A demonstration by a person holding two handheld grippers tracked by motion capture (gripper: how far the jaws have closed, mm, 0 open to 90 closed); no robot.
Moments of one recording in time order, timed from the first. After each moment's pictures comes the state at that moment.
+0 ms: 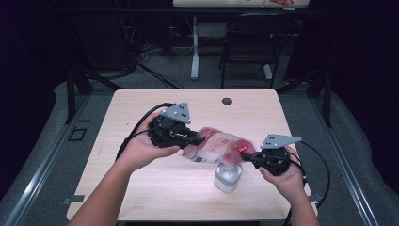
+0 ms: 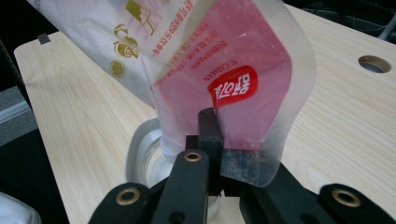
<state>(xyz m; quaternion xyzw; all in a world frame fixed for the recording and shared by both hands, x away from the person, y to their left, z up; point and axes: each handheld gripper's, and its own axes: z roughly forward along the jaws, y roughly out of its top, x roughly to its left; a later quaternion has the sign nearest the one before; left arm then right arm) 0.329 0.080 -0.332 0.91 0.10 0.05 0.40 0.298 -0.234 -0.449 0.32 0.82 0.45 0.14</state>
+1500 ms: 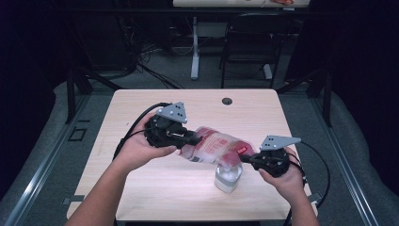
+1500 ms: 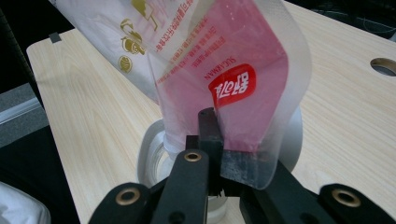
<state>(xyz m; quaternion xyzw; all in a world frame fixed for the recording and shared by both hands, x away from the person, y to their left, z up) 0.328 0.089 -0.332 0.91 0.11 0.05 0.40 0.297 -0.230 -0.449 0.31 0.83 0.45 0.13</state>
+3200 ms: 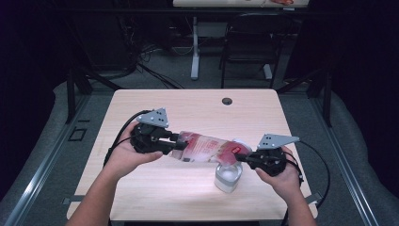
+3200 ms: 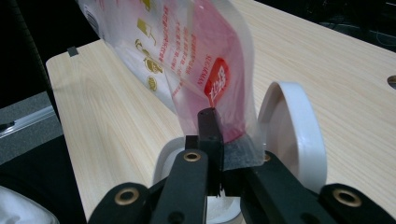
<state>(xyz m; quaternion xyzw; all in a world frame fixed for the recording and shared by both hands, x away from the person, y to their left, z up) 0.329 0.127 -0.361 0.89 0.15 0.04 0.43 0.297 -0.222 -0.445 0.29 0.82 0.48 0.12</state>
